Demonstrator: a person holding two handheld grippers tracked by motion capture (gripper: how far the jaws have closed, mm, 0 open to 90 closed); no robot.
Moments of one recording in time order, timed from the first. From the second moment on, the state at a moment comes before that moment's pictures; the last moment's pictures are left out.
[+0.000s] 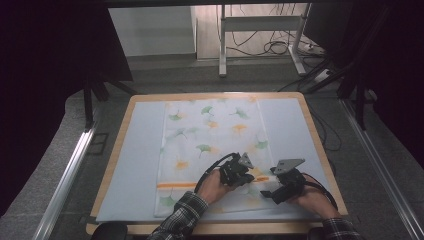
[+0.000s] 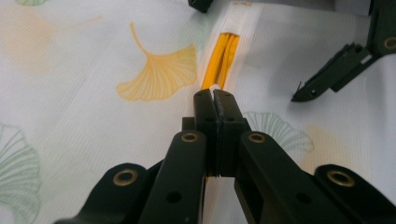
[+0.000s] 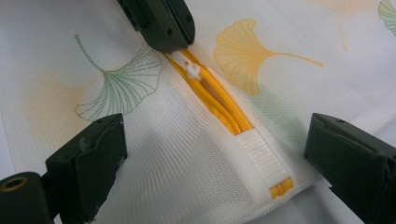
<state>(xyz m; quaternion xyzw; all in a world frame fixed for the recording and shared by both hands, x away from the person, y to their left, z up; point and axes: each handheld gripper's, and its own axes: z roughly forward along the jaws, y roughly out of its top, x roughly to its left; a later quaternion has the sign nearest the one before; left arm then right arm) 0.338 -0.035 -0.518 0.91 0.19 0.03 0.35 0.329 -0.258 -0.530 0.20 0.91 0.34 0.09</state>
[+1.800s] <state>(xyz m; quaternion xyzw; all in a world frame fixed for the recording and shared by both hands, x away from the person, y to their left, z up) 0.316 0.051 -0.523 0.91 0.24 0.04 0.34 0.328 -0.258 -0.530 0.21 0.91 0.34 0.09</state>
